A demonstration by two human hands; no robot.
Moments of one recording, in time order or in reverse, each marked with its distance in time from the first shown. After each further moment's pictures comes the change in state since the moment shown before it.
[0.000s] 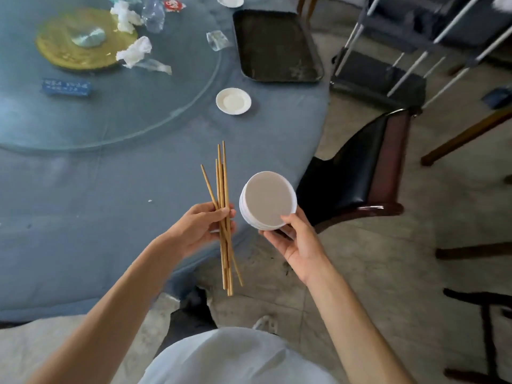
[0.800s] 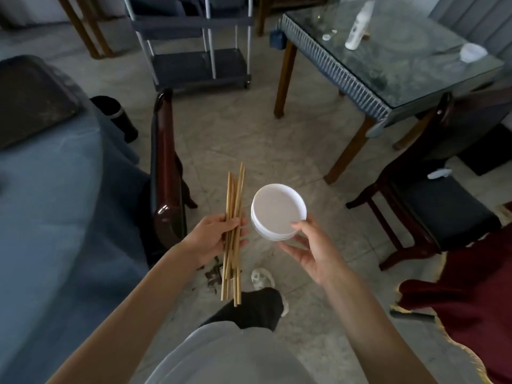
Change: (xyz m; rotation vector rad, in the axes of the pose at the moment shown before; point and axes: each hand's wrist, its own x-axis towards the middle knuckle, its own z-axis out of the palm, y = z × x) left_hand 0.109 -0.129 0.479 0.404 -0.441 -0.211; right_hand -0.126 -0.157 -0.428 0.334 0.443 -0.287
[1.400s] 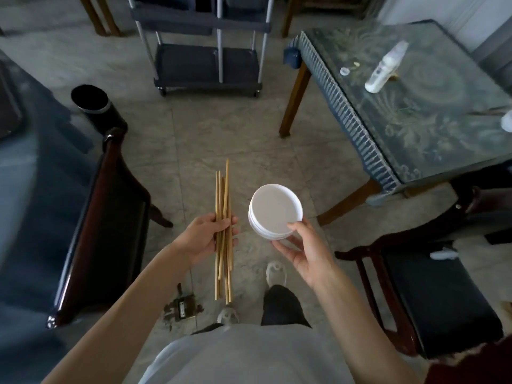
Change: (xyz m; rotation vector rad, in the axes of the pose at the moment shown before) left_hand 0.229 0.158 0.087 -0.203 0.152 0.003; right_hand 0.232 -0.232 0.013 -0.070 -0.026 0.094
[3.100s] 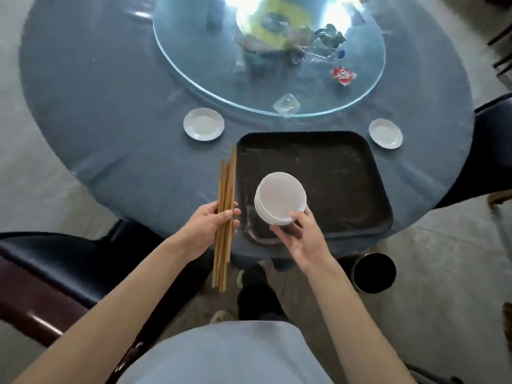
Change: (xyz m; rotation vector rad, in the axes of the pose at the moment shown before) left_hand 0.101 0.331 -0.434 -1.291 1.423 0.683; right_hand 0.313 0.133 0.894 -1.431 -1.257 0.642
